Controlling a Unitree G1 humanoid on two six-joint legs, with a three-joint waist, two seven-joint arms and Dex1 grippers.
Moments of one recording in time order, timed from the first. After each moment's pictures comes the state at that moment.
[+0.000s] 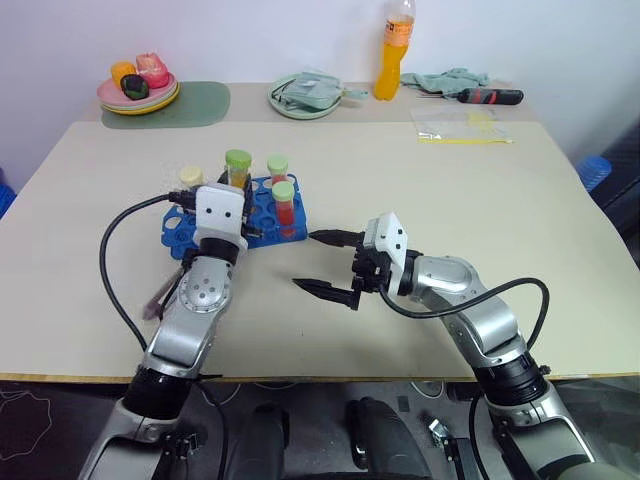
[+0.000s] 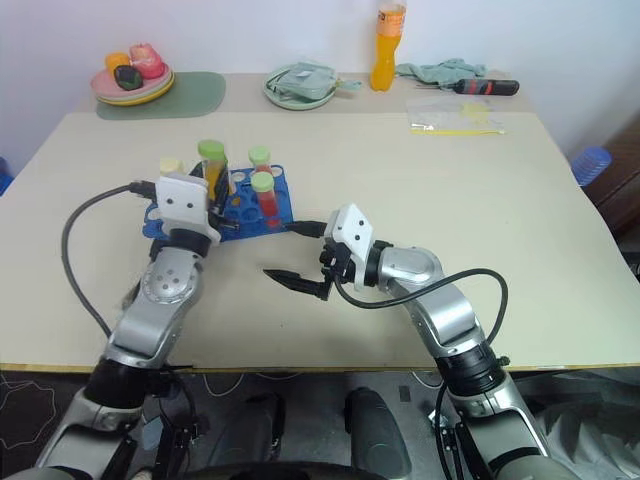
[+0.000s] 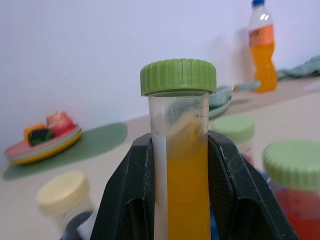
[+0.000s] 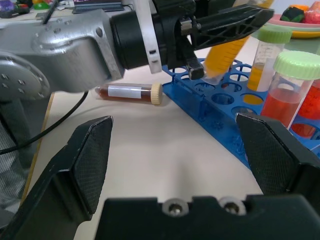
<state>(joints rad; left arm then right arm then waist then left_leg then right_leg) -0.33 0.36 -0.18 -0.13 -0.07 0.02 0.18 -0.43 -0.37 0.25 -0.24 0.34 0.40 0.84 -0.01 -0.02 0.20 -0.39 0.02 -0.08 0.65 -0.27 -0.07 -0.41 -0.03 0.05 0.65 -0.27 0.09</state>
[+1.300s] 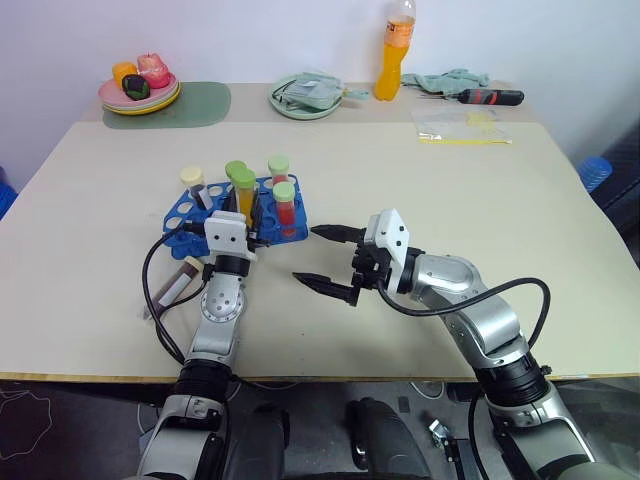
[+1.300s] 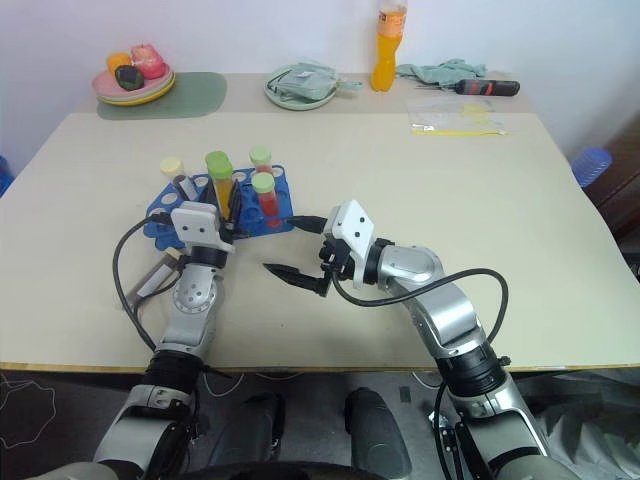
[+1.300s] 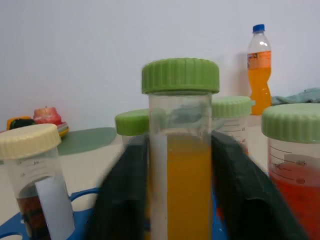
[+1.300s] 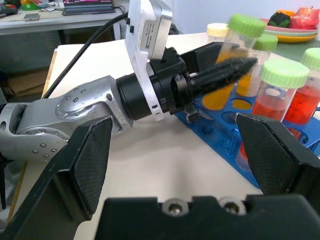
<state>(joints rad) -0.38 0.12 0.01 0.35 0.01 -0.49 0.02 -0.43 -0.37 0.25 -0.26 0.34 0.42 0.81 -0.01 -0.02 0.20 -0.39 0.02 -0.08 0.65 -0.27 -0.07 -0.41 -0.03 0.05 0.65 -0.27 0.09</state>
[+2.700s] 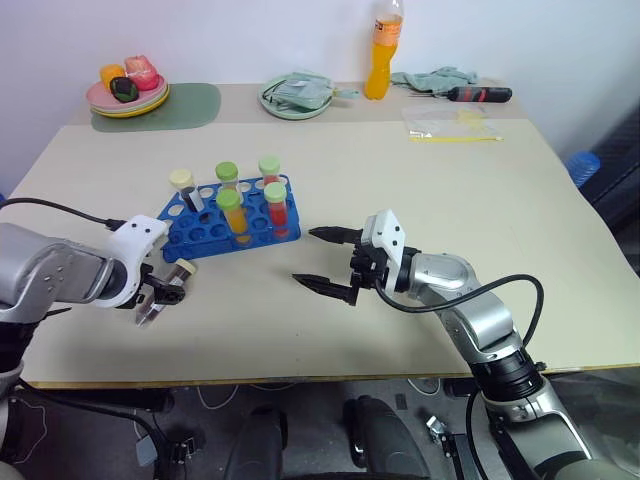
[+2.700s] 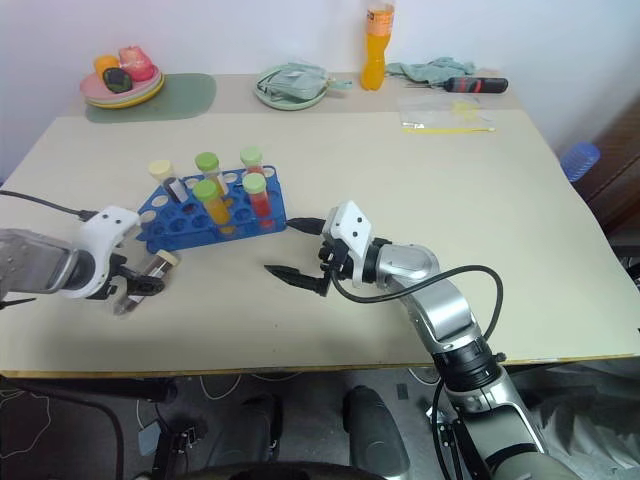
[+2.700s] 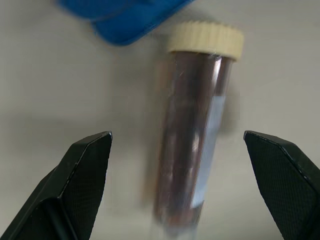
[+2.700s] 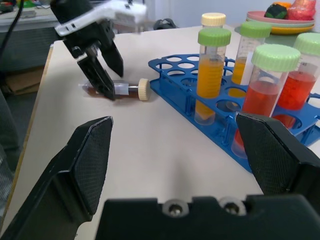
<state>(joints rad) -0.60 1.08 -0.14 -0.17 -0.78 1.61 -0.30 -0.44 -0.36 0.25 -0.21 0.32 0.39 0.84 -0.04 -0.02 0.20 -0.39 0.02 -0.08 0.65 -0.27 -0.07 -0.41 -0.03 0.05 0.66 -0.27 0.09</state>
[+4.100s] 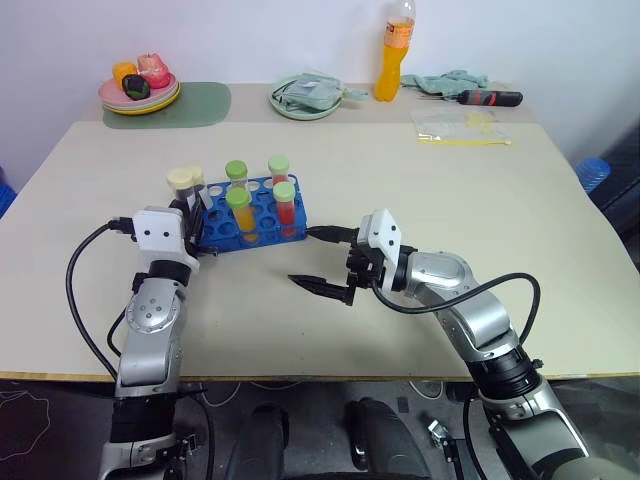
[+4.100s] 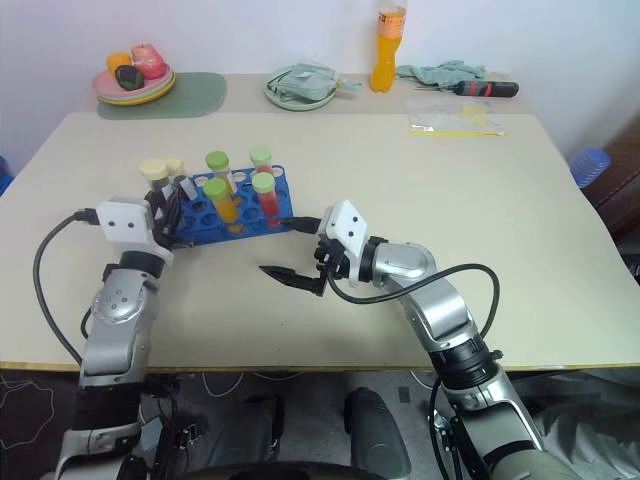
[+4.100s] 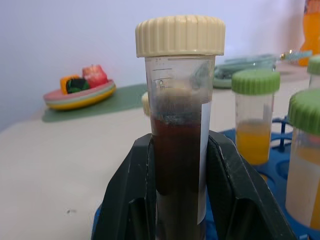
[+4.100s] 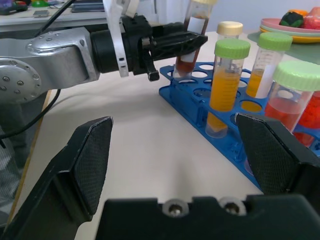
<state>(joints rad) -0.20 0.26 0.19 -0.10 -0.10 0.02 -0.10 -0.46 -0.36 0.27 -0.20 0.32 0.38 0.84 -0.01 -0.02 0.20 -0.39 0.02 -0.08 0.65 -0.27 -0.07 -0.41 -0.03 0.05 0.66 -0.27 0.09</state>
